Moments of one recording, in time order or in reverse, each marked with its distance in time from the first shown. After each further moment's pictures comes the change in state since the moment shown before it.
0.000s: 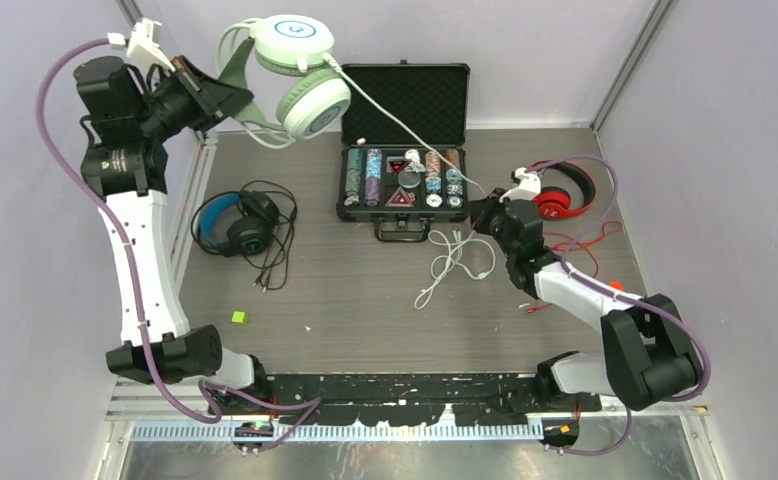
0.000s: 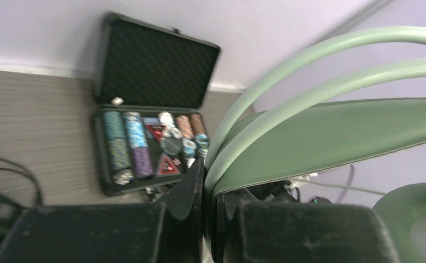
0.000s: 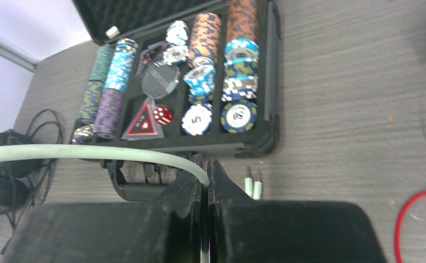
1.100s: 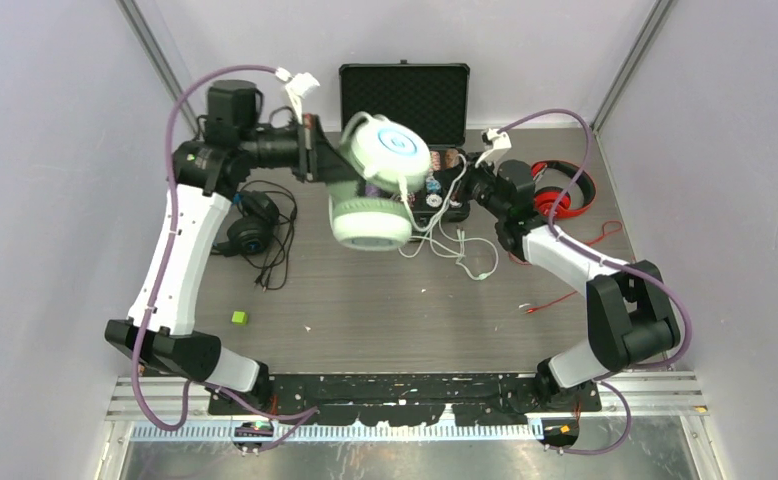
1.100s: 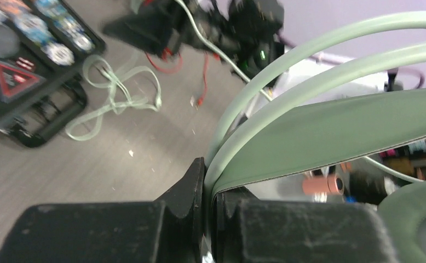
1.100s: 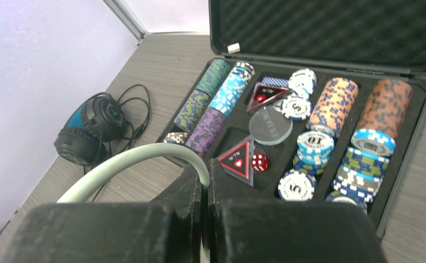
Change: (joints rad) left arm -0.429 0.016 -0.167 -0.119 0.281 0.193; right arm -0.011 0.186 0.295 0.043 -0.414 -0.099
